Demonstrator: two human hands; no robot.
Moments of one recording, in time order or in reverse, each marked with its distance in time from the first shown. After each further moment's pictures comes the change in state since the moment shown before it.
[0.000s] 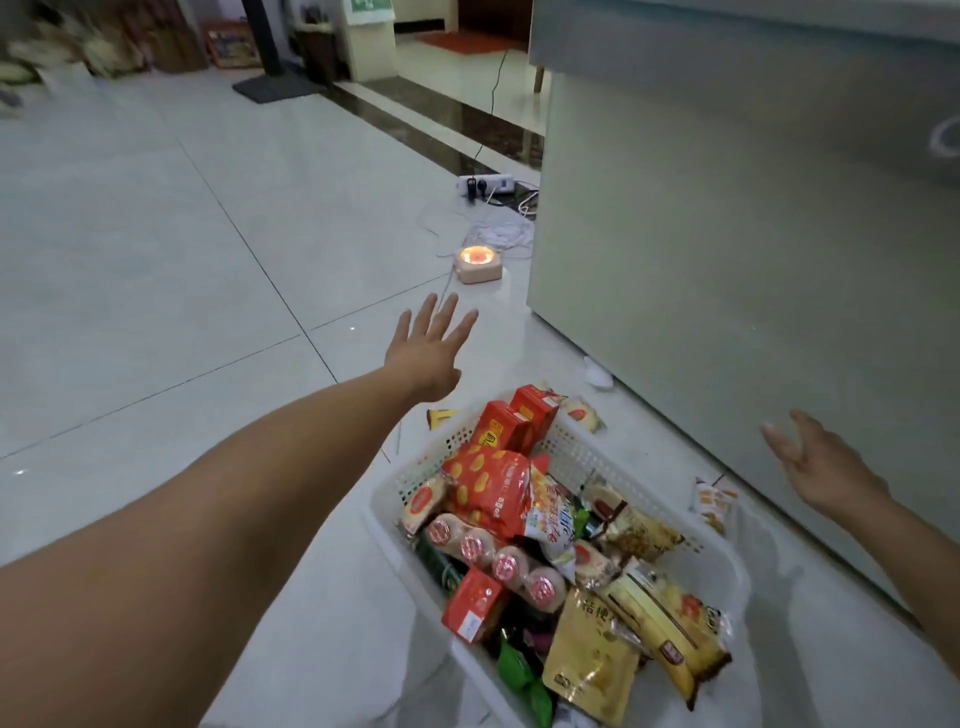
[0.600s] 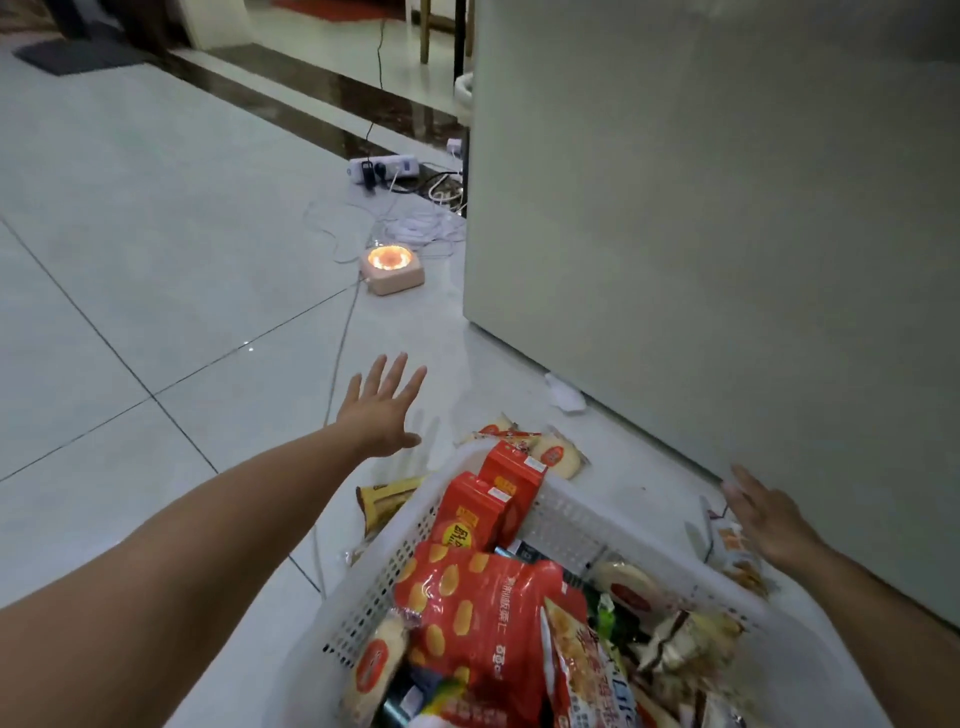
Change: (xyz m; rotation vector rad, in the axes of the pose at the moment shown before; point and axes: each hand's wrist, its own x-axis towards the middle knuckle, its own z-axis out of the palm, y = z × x) left_hand 0.179 -0.035 0.140 -0.045 -0.205 0.170; right_hand 0.093 0.005 0.134 0.173 -0.124 0.258
